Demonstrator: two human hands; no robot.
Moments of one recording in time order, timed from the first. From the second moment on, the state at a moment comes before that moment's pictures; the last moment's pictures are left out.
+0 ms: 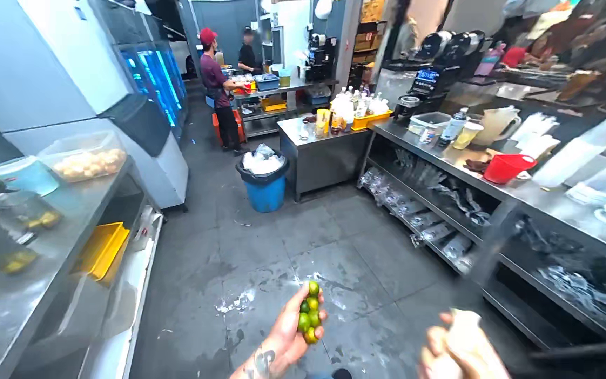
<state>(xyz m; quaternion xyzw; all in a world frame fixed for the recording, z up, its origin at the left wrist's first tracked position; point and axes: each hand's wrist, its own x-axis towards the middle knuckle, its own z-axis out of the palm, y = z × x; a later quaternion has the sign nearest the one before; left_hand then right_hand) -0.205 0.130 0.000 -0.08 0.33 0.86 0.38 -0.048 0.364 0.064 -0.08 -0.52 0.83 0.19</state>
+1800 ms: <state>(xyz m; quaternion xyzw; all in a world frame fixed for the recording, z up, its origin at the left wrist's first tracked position) -0.816 1.093 -0.061 0.00 0.40 0.55 0.73 -0.587 1.337 -0.114 -0.46 -0.76 0.38 0.27</state>
